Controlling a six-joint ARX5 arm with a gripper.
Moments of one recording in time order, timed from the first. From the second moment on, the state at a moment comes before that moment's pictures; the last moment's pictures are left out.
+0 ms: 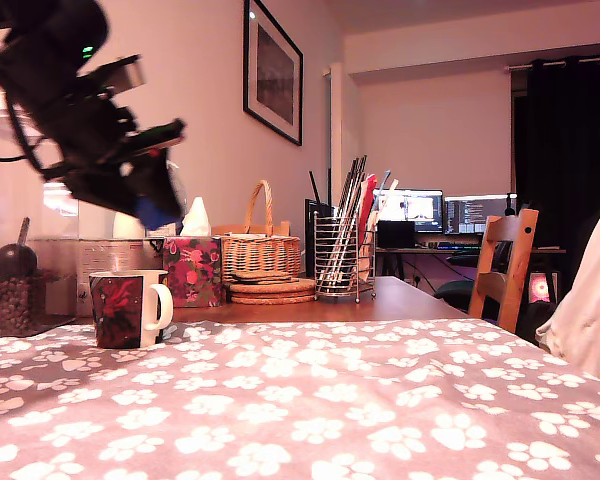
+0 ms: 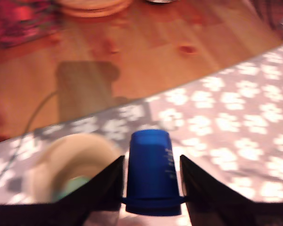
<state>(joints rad) -0.25 1.67 1.18 -0.21 0.23 -0.02</state>
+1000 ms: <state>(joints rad) -0.17 1.67 1.12 -0.16 0.23 -0.03</state>
